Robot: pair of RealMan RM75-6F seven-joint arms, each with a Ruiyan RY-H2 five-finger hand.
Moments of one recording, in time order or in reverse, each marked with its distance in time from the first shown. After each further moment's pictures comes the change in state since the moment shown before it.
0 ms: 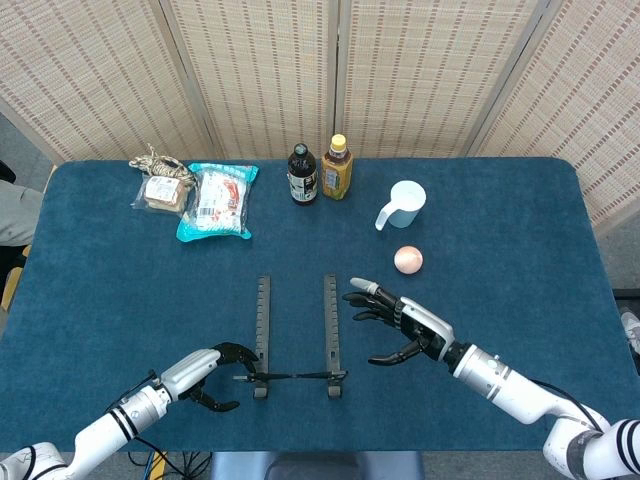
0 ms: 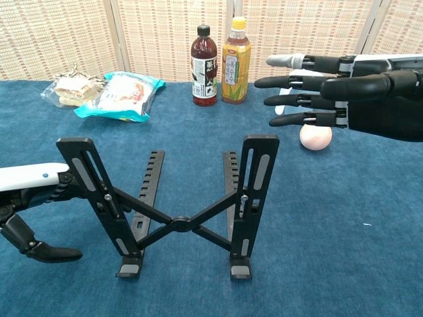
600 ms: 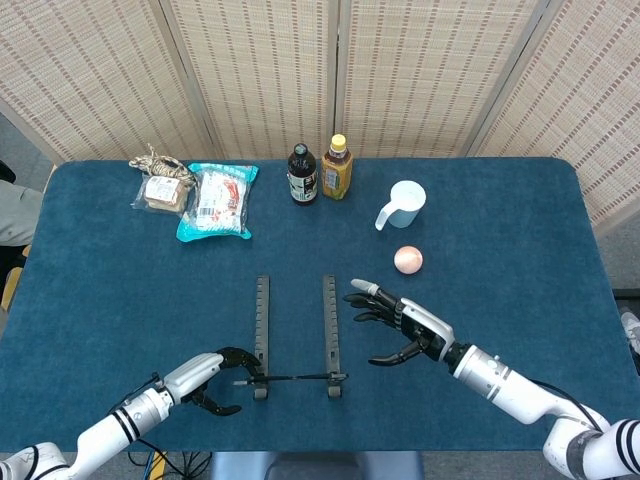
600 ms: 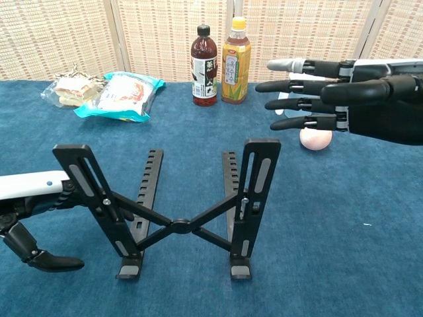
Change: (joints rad) left arm -0.016 -0.009 0.022 0.002 -0.005 -0.003 -0.014; right arm -0.002 -0.004 -0.002 0.009 -0.004 -0.007 0.000
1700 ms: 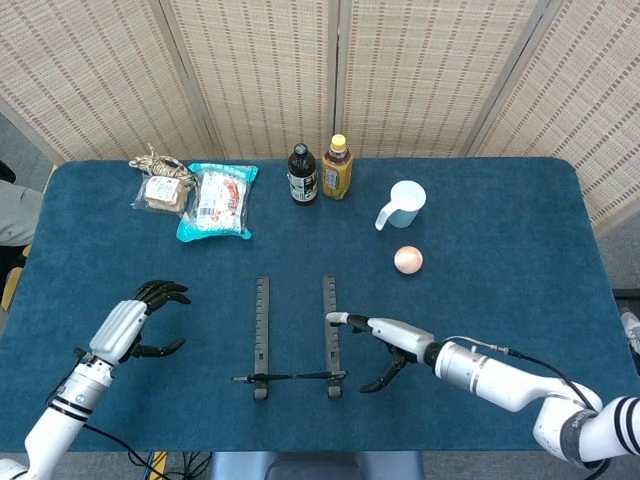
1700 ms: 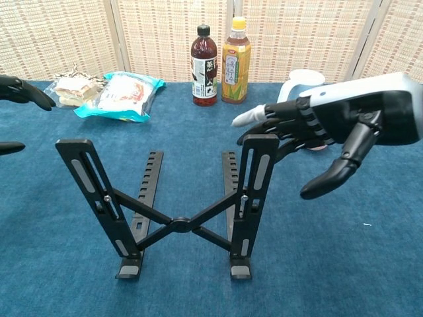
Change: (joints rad) left arm 0.170 0.115 -0.149 -0.017 -0.175 0.303 0.309; right arm 0.181 0.106 0.045 -0.138 0.073 -0.383 -0.555
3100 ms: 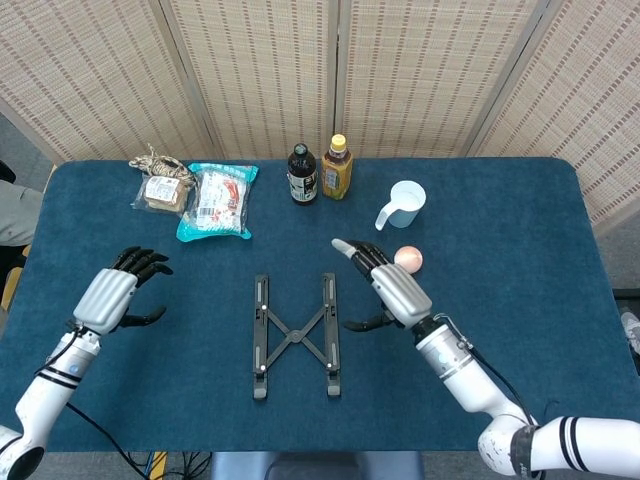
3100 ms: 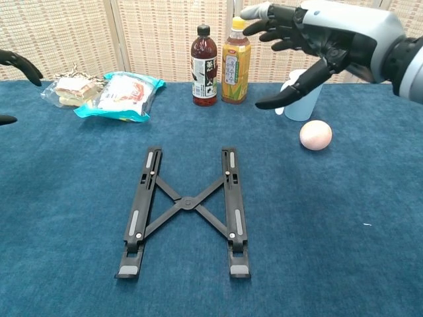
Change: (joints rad) left arm -0.056 -0.005 -0.094 0.179 0.012 -0.074 0.186; right arm -0.181 -0.288 0.176 0.011 0.356 0.484 -0.883
